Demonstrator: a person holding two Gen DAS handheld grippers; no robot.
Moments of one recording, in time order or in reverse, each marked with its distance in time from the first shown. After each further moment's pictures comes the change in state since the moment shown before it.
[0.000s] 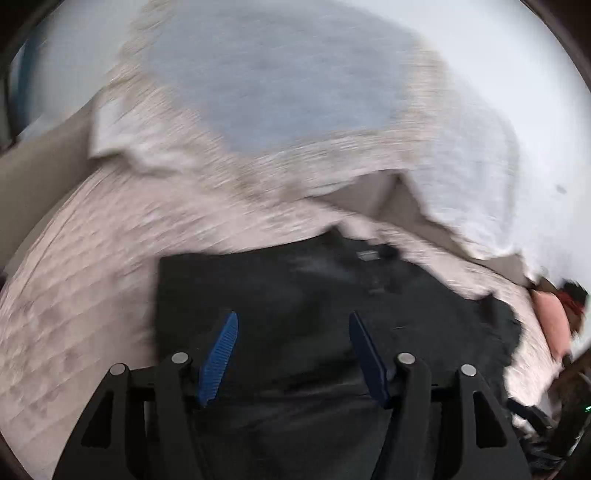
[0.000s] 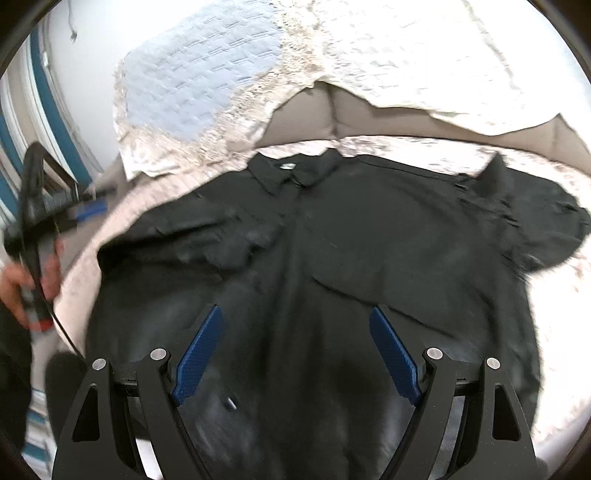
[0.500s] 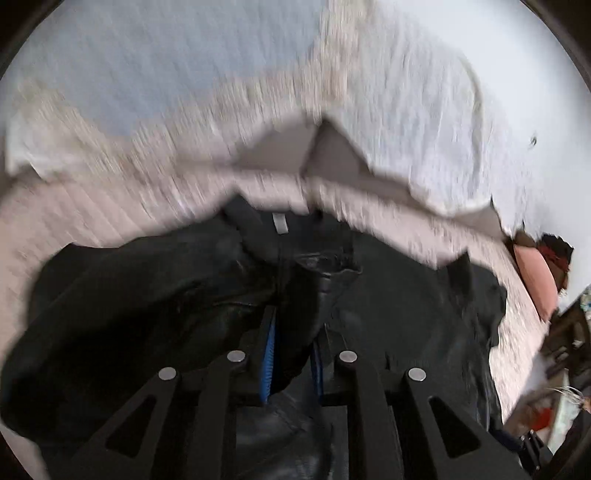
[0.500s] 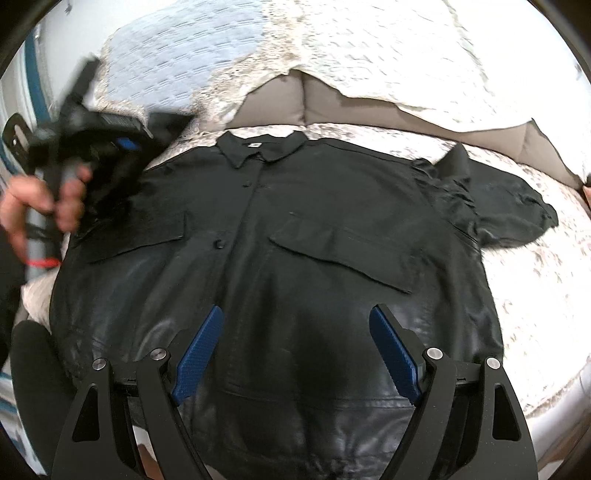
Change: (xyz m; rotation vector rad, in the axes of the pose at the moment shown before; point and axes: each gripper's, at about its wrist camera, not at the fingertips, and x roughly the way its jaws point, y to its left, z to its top) left arm 0.087 -0.130 -0.016 0.148 0.165 -0.157; right arm -0.025 -0.010 -0.042 -0.047 0.031 -0.184
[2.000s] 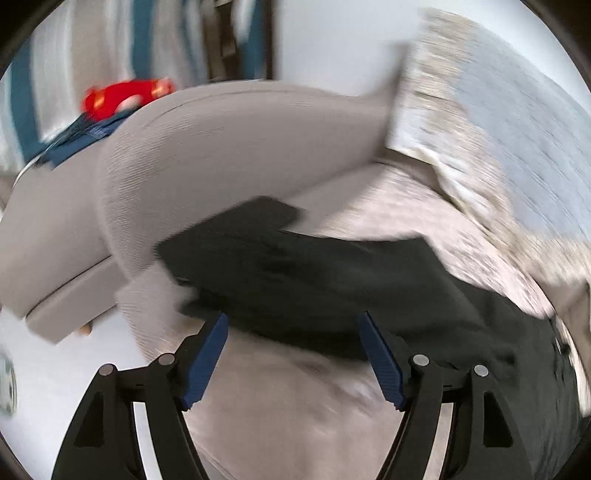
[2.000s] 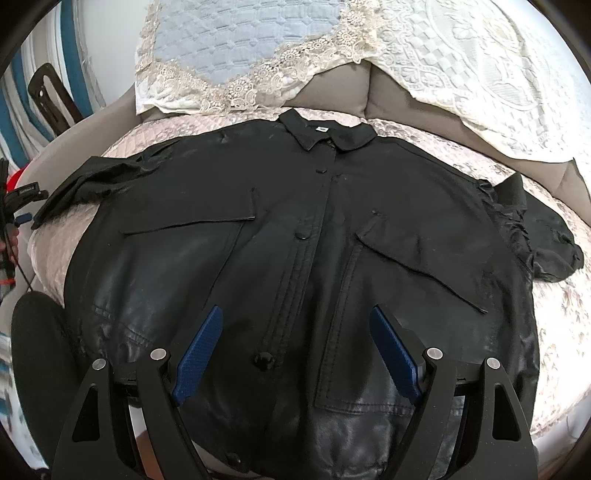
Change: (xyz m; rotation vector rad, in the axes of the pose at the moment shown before) left arm -0.224 0.311 -0.132 -0.654 -0.266 0.753; right arm 0.024 0.084 0.005 -0.160 0.068 0.057
